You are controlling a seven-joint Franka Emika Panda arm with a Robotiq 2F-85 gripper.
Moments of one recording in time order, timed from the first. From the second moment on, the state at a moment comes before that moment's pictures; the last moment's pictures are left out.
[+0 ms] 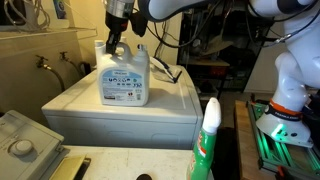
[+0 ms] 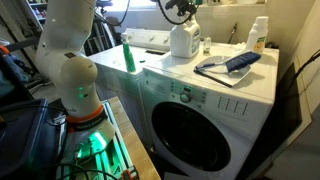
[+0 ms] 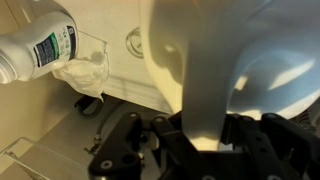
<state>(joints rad) 0.40 0.52 0.11 -1.22 -0.57 2.07 0.21</state>
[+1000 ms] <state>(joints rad) 0.52 0.83 -0.01 -0.71 -0.58 1.85 0.33</state>
